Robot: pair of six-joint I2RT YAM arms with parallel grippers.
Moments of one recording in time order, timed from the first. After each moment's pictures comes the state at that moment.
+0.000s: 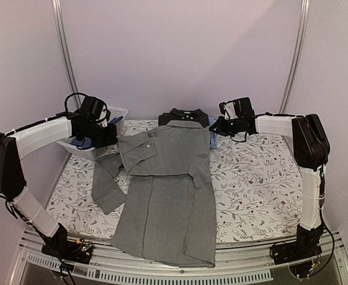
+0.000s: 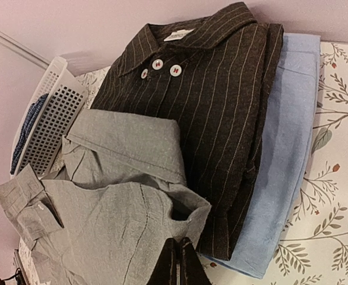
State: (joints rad) left arm -0.32 1.58 1.23 -0.52 0.05 -0.46; right arm 0.36 2.15 1.62 -0.09 -0.43 0.43
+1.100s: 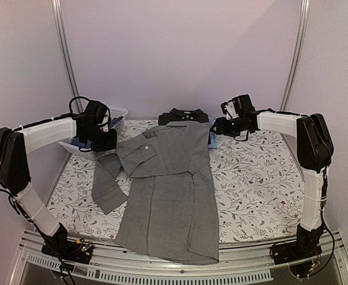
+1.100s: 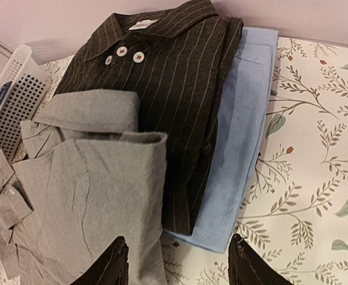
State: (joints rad) left arm -0.31 1.65 1.23 -0.56 -0.02 -0.43; right arm 0.37 2.15 1.68 -0.25 -0.26 0.32
